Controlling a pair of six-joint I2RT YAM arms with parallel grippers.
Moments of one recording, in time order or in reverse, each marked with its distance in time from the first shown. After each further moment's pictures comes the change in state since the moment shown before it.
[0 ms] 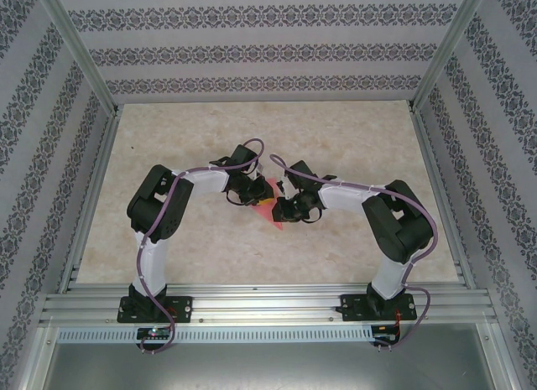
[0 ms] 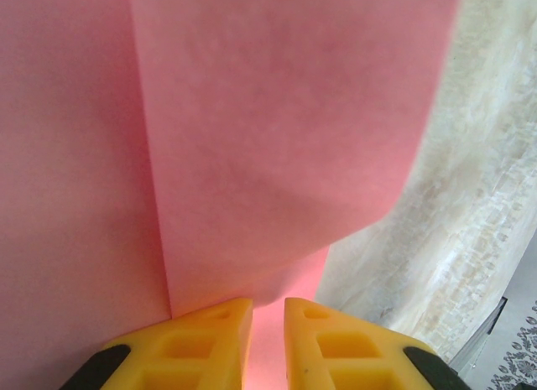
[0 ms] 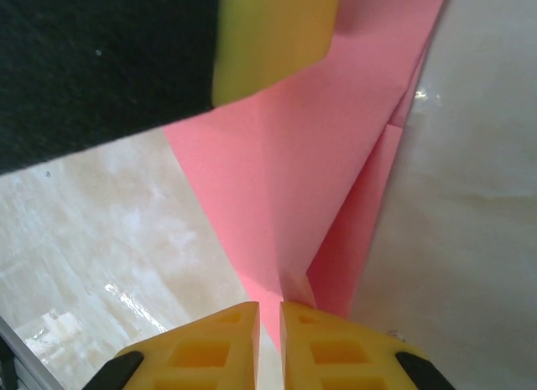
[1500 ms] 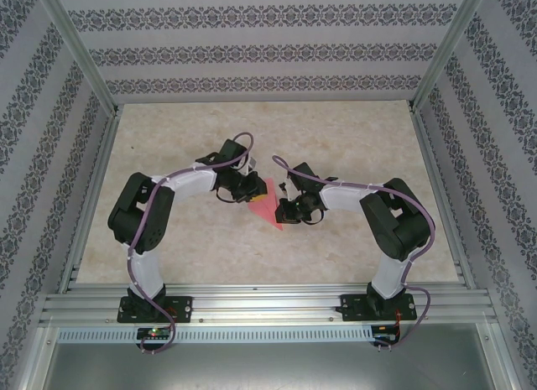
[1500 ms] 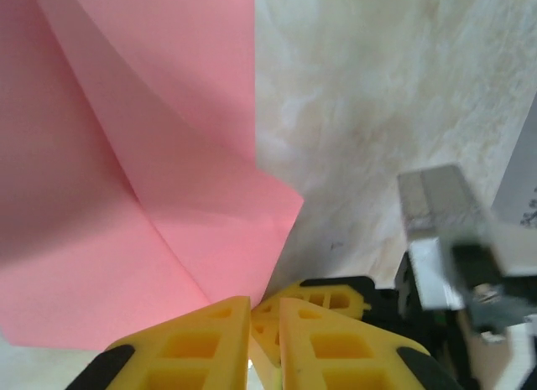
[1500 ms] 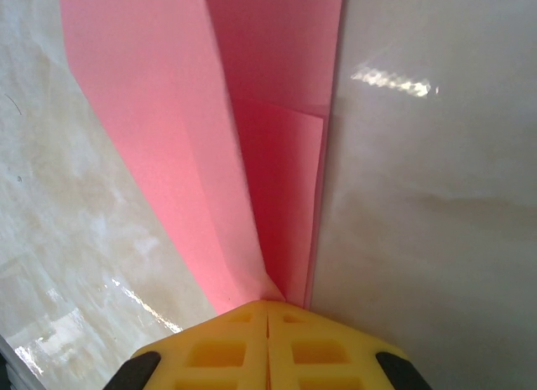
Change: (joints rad) left arm 0.015 -0.164 -0.076 -0.055 0.043 0.013; right arm -0.019 0.024 -0.033 0.037 -0.012 -0.002
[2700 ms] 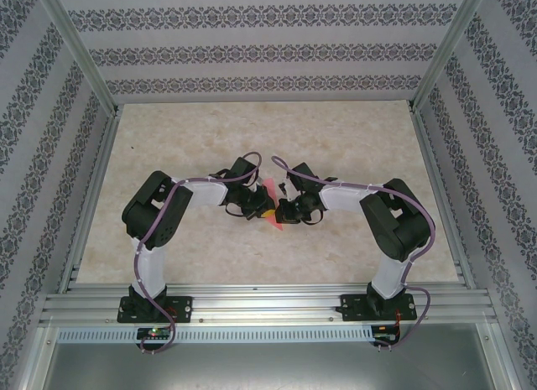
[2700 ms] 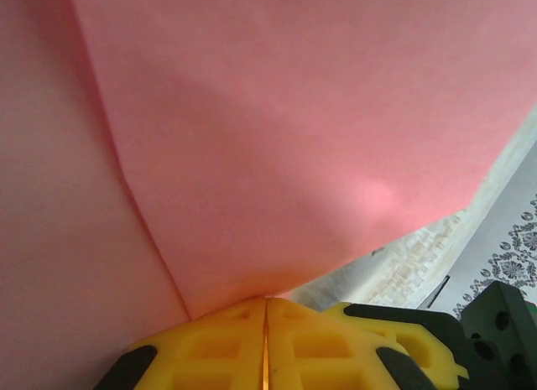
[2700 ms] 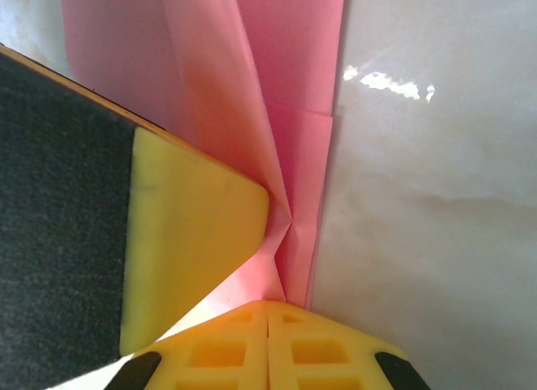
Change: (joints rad) left arm -0.069 0.091 -0.093 0.203 0.029 -0.235; right arm 0.010 -0.002 0.000 -0.003 0.021 -0.003
